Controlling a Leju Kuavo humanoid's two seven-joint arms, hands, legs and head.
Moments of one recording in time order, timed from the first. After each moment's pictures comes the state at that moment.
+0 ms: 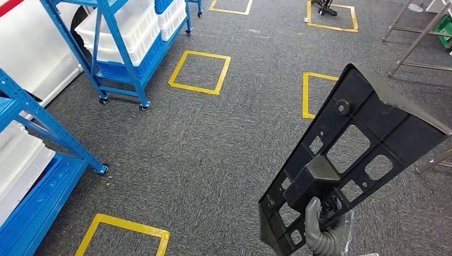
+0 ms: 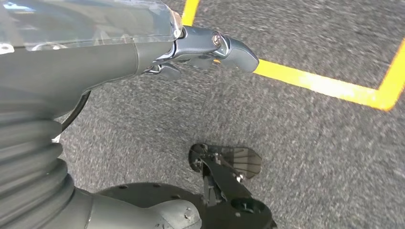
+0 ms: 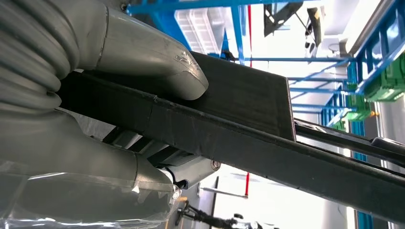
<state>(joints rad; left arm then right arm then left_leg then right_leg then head) 0.02 -0.22 1.03 -0.35 -0.95 0.11 -0.47 0.37 0.08 0.20 -1.97 0.08 -0.21 -0.57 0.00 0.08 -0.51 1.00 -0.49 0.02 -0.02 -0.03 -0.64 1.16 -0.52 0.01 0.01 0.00</state>
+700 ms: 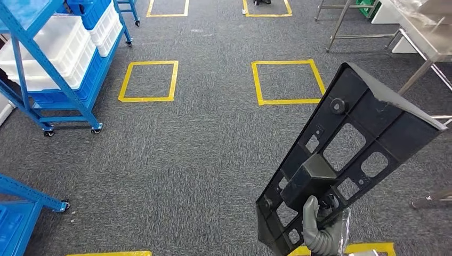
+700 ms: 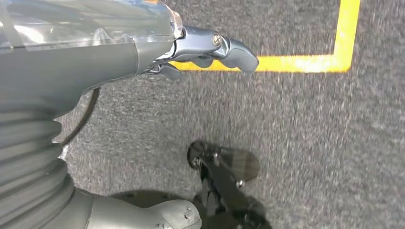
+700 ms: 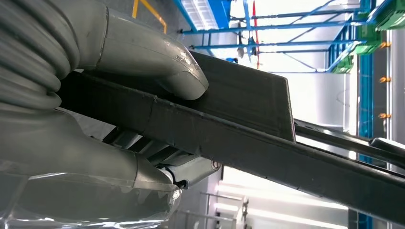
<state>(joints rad) 0.01 -0.22 1.06 -0.35 -0.99 0.10 -0.47 0.38 0.08 0.21 -1.98 0.08 -0.21 -0.56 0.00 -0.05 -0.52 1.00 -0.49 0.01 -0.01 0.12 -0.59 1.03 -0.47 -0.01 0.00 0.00</state>
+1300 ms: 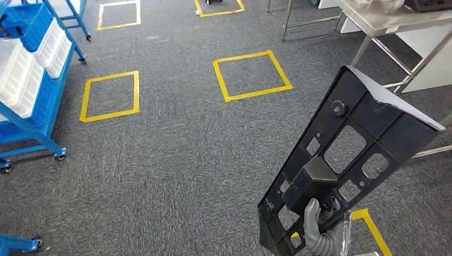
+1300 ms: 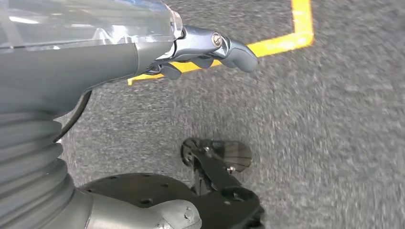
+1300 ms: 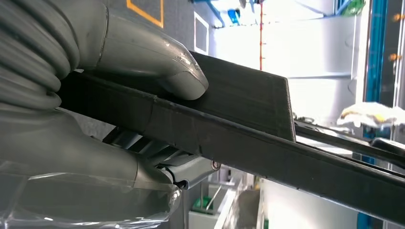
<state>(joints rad) 0.00 -0.22 1.08 -0.35 -1.01 0.10 -0.47 0.38 0.08 0.20 -1.99 0.08 -0.21 -0.55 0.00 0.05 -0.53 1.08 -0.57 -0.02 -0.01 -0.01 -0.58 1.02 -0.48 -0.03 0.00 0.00</state>
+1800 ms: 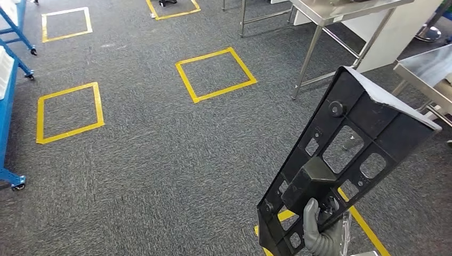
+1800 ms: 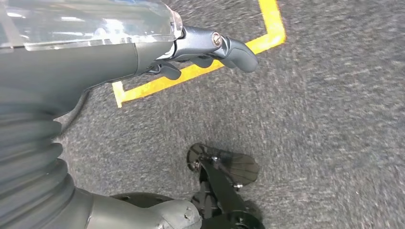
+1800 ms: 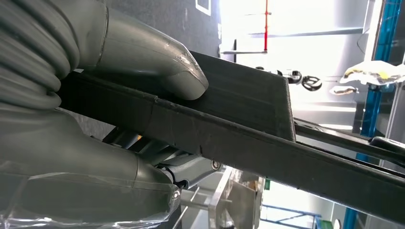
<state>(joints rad) 0.00 -0.22 1.09 -0.35 -1.01 0.09 -0.47 0.40 0.08 0.20 -1.99 0.08 -0.21 -0.55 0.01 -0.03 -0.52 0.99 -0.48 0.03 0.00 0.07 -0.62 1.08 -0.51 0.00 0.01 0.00</state>
